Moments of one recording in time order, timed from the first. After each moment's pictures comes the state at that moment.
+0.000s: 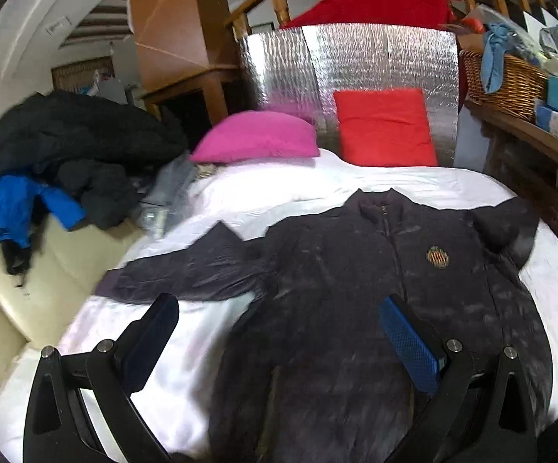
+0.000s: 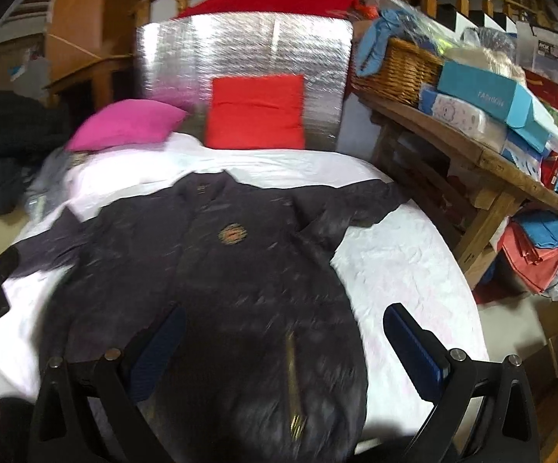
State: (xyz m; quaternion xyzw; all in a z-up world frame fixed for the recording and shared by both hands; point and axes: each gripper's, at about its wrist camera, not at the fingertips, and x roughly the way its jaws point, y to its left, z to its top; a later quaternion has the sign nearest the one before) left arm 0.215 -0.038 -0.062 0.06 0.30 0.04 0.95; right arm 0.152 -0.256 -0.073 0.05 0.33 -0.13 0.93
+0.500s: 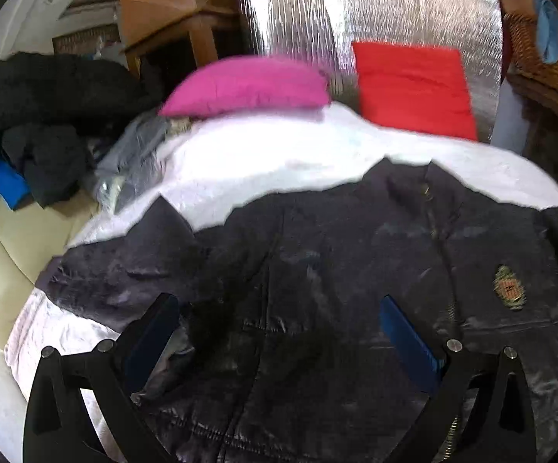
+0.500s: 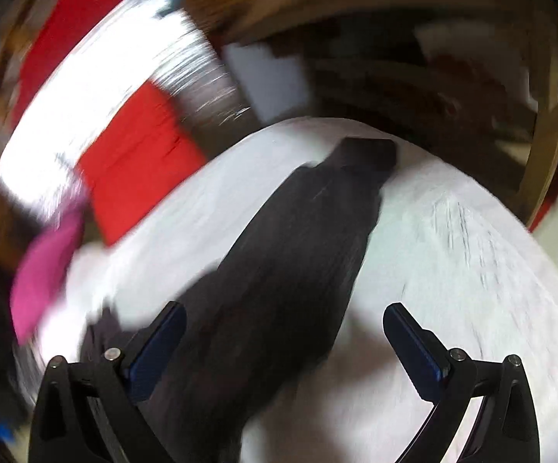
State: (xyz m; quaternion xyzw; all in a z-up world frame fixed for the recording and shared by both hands) left arm 0.379 -0.054 -0.168 0.04 0.37 0.08 0.93; right arm 0.410 -0.607 -0.212 0.37 0.32 -0.15 0.86
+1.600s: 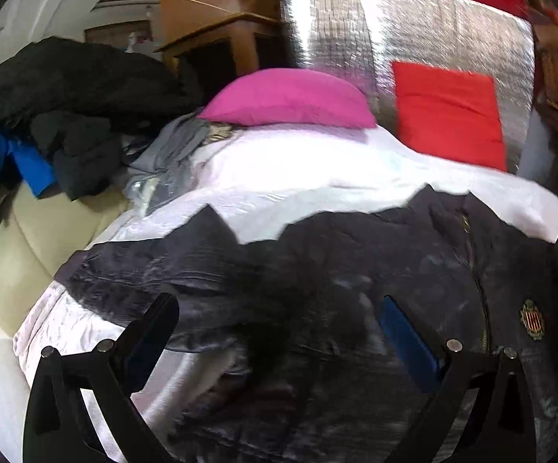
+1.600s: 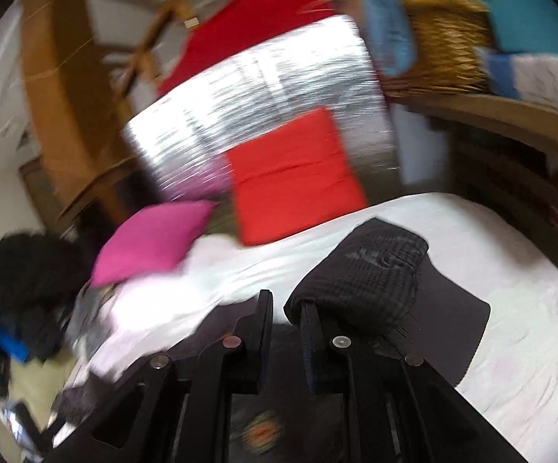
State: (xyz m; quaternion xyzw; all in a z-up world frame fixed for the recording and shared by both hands) left arm 0.373 -0.006 -0.149 0.01 0.32 0.13 0.94; right arm 0.389 -0.375 -0.069 0.19 0.23 0.01 0.95
